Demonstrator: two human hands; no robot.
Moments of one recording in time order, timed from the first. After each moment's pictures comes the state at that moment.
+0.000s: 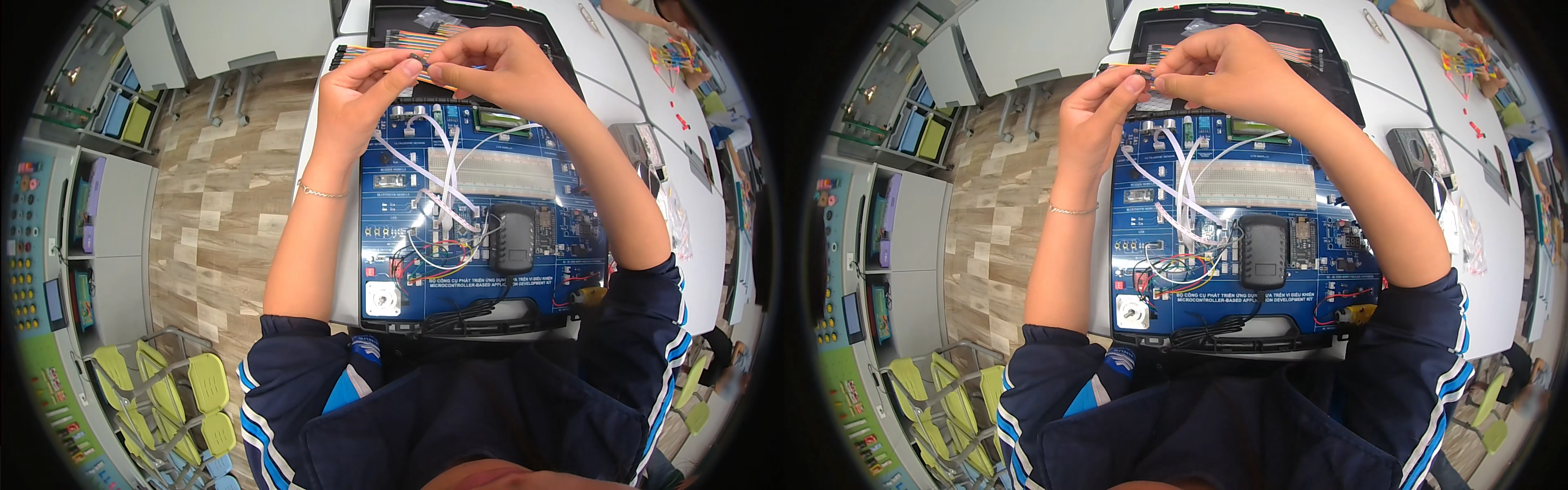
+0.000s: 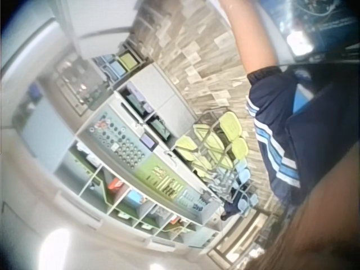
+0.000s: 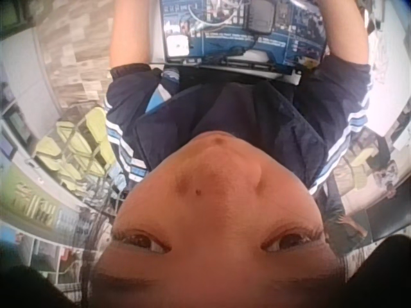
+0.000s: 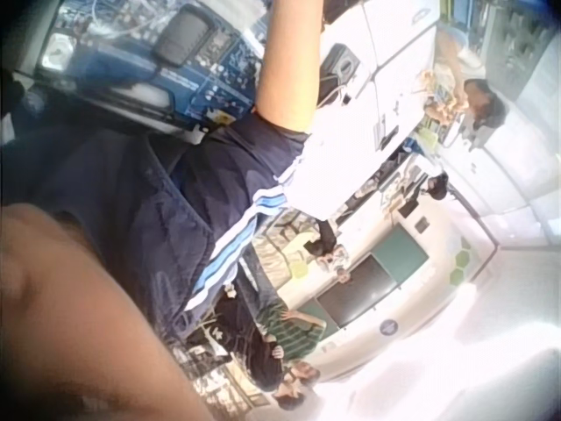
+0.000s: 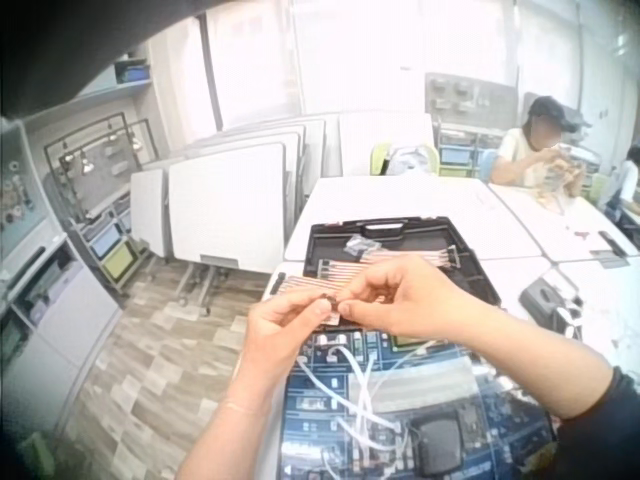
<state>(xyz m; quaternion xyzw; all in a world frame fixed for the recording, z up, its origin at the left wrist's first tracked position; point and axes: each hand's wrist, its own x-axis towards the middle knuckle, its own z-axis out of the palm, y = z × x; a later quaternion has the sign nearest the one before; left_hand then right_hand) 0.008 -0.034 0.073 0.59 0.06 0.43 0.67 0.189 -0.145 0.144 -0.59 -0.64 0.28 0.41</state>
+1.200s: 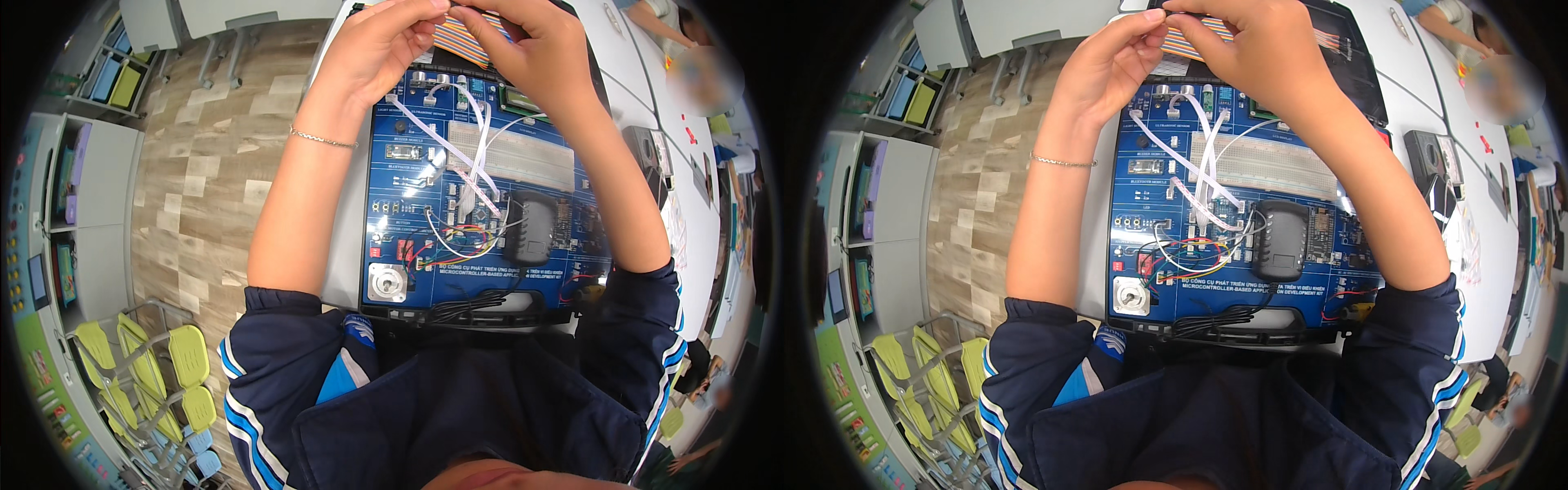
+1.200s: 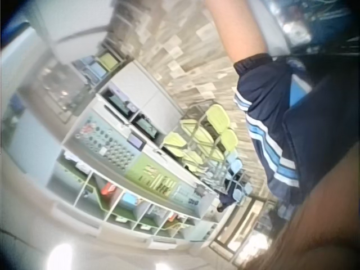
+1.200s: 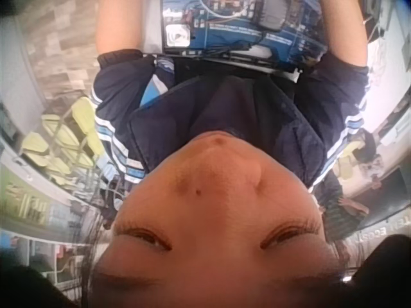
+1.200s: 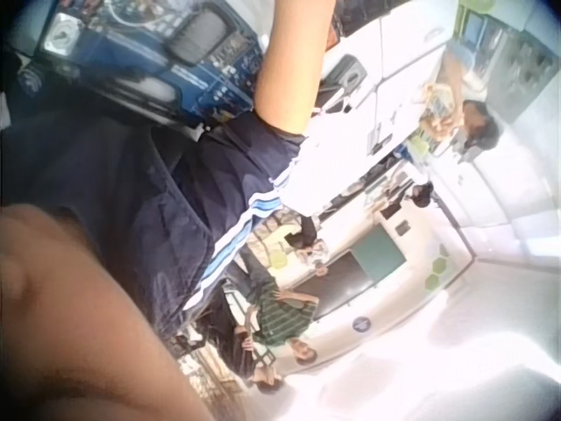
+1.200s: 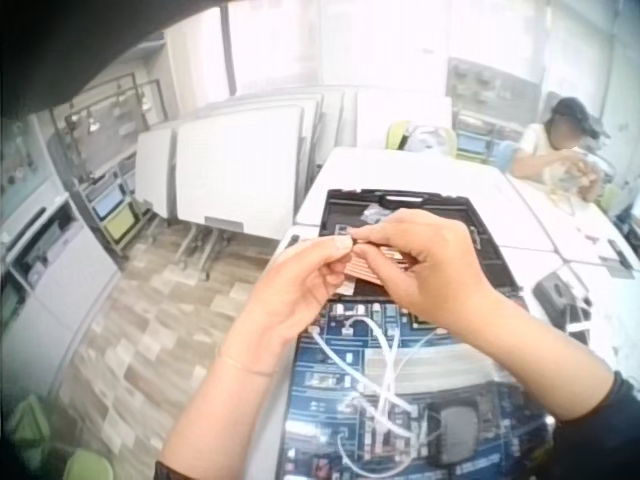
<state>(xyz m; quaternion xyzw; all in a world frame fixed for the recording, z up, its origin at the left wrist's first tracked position) 0.018 0.008 0.062 0.43 0.05 0.28 0.86 0.164 -0.129 0.131 -0.54 -0.70 -0.15 0.44</state>
